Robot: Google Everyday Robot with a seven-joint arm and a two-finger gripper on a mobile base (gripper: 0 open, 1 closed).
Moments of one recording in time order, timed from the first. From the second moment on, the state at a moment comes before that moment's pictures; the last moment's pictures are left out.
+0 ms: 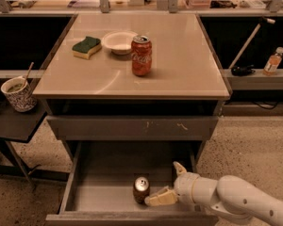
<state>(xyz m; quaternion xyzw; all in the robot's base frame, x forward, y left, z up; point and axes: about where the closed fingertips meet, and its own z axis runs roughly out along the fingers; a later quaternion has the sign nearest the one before) 0.445 -0.072 0.521 -0.34 0.80 0.29 0.40</state>
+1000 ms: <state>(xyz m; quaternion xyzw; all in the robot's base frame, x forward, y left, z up) 0.484 -0.017 0.460 -0.35 0.82 0.26 0.37</state>
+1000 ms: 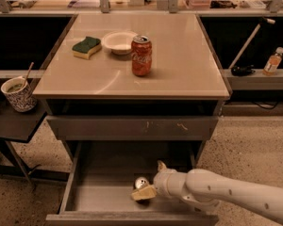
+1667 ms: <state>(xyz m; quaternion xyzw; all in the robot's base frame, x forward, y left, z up) 0.491 -0.007 0.439 -0.34 0.83 0.26 0.36</state>
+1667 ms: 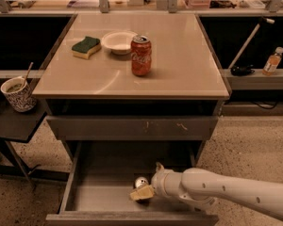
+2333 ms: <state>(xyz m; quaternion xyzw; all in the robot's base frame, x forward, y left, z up) 0.483 -0.001 0.427 -0.34 0.83 0.27 0.35</state>
